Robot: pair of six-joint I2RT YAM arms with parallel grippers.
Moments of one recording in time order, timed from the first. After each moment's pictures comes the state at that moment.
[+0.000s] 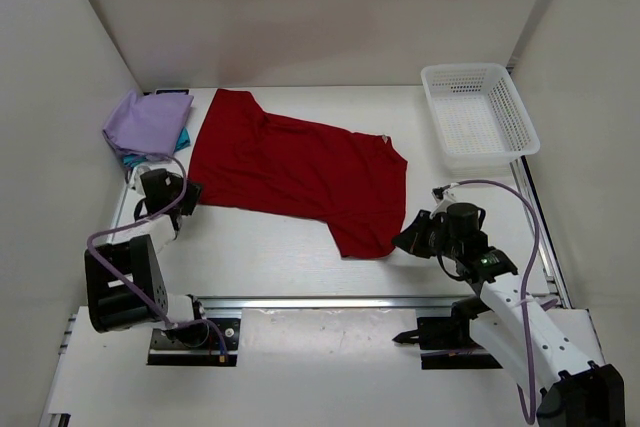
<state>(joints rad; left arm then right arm) 0.25 1.38 0.51 0.21 0.10 -0.93 0.29 0.68 0.34 -0.30 -0.38 0.60</state>
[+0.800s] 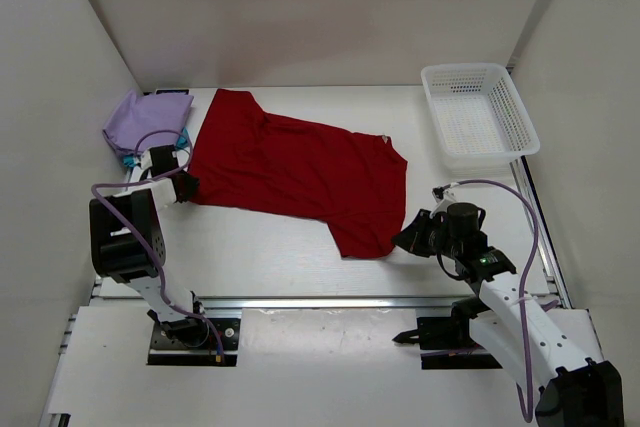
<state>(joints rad) 0.19 1.68 0.84 -0.03 -0.09 -0.72 0.28 0.69 0.33 -0.25 -0.39 0.60</state>
